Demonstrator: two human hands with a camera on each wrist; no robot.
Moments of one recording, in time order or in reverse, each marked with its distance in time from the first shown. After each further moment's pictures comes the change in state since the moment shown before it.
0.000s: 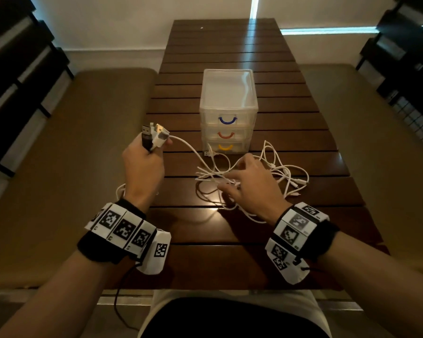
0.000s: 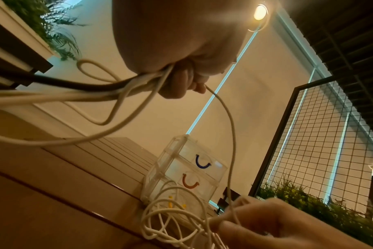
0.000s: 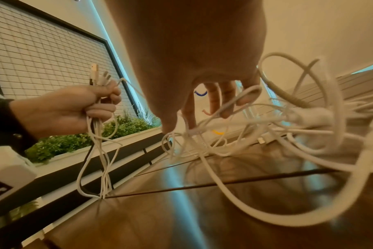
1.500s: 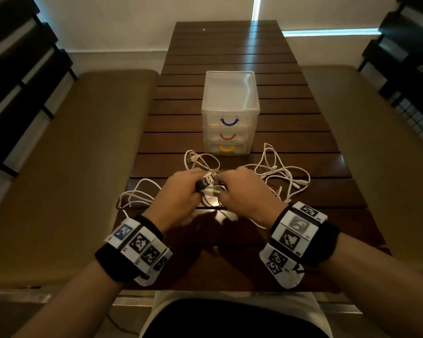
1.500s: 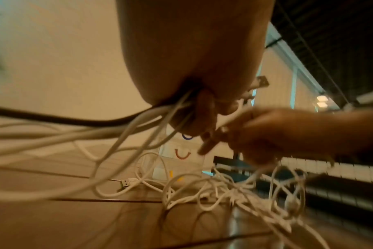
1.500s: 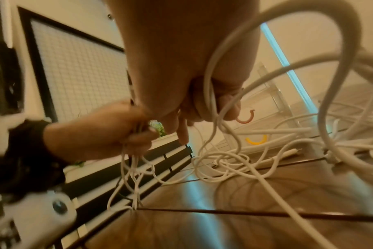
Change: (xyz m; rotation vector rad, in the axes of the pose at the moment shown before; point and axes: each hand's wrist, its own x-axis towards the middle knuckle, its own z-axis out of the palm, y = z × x) left_hand -0.035 -0.005 0.018 0.327 -0.653 0.277; right_hand 0.001 -0.034 -0.018 0.125 -0.069 -0.185
